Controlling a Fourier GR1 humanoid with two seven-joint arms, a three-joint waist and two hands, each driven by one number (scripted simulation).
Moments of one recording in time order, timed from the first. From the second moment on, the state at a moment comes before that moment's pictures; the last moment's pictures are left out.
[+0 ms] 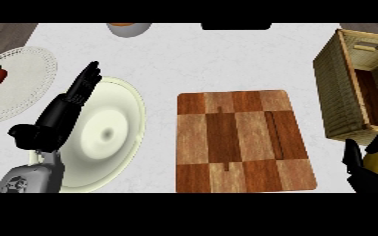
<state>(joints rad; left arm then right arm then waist) -0.15 0.17 0.08 -1.62 -0.08 -0.24 0.03 -0.03 -0.06 -0.28 -2.36 0.58 0.46 0.41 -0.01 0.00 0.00</state>
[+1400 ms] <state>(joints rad) -0.17 0.16 0.06 -1.59 -0.10 -0.24 0.01 -0.58 -0.63 -0.68 -1.45 0.39 0.27 0.28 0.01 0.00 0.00</state>
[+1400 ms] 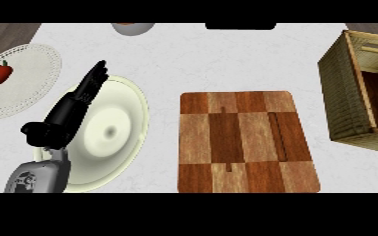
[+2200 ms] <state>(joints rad) -0.17 0.16 0.08 -1.58 -0.09 -0.25 0.00 -0.66 -0.73 -0.68 -1.02 0.37 0.03 -0.07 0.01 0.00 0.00</state>
